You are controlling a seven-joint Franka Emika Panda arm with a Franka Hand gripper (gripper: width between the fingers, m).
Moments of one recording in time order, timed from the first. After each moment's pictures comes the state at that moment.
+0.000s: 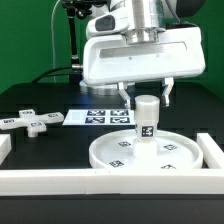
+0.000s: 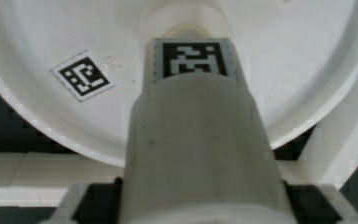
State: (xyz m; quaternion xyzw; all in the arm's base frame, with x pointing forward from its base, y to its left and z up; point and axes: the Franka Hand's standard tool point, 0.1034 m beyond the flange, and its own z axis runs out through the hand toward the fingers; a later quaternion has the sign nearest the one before) arm 0.574 0.033 0.095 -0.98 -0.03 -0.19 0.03
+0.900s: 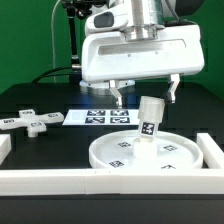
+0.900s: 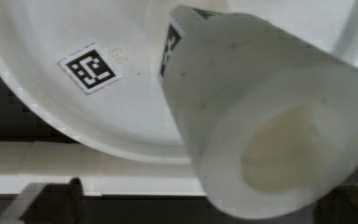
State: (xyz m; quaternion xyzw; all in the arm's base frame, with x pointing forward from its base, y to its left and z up) arm 0.576 0.028 0.104 -0.98 -0.03 -0.19 0.03
